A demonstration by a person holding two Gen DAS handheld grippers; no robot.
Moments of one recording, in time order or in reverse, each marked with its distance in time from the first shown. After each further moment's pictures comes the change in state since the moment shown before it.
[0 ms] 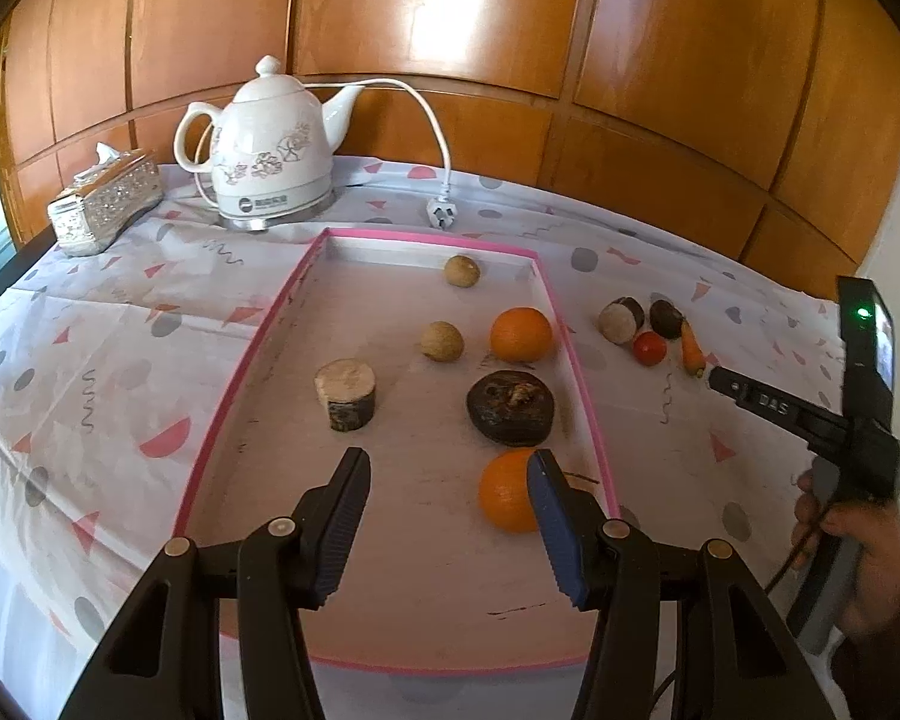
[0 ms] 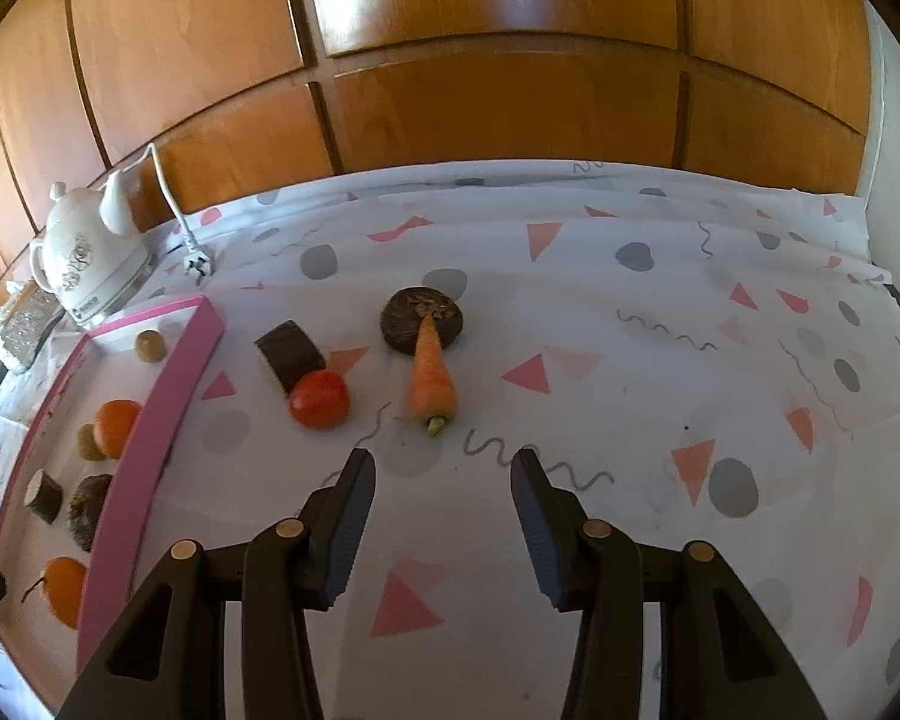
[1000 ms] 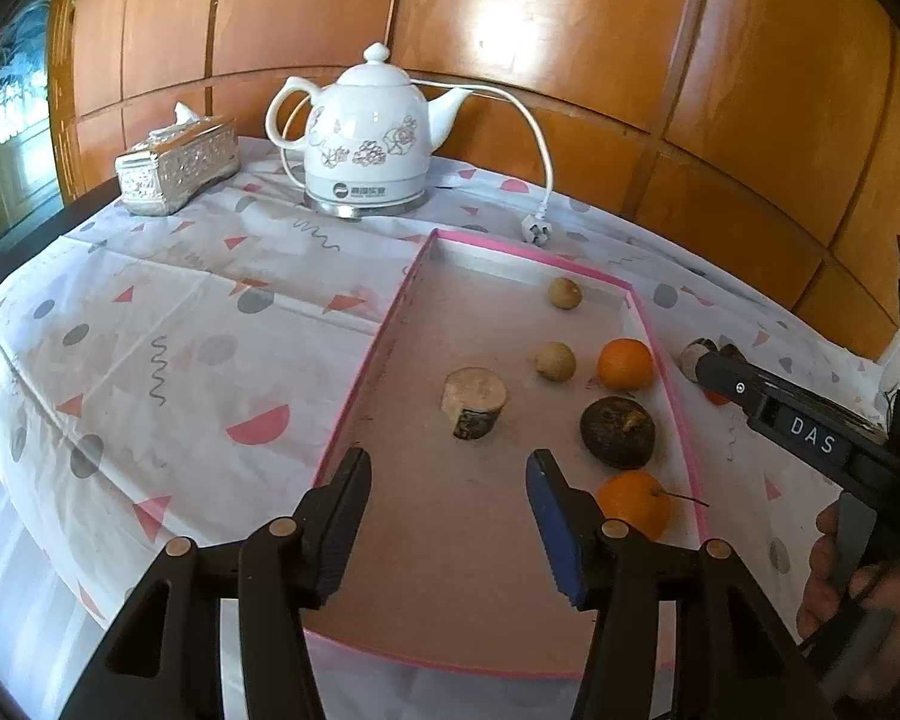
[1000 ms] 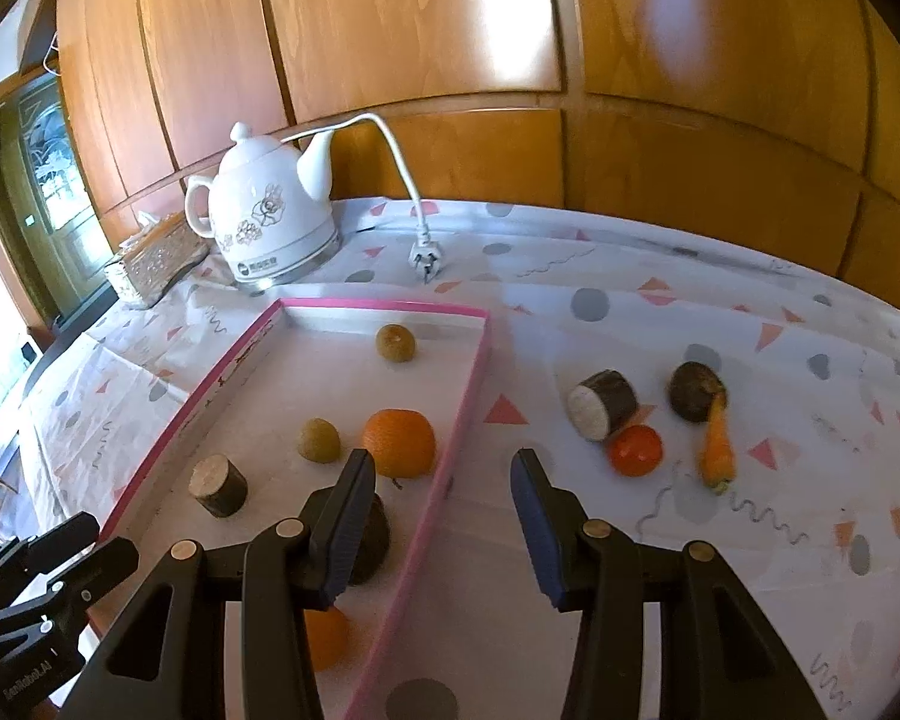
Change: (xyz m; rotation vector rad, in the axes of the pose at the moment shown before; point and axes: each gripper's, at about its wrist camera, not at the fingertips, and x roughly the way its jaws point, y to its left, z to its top) left arm -0.009 0.052 -0.001 -0.129 -0.021 0.087; right arm -0.037 0.128 0.002 -0.218 -0.037 0.215
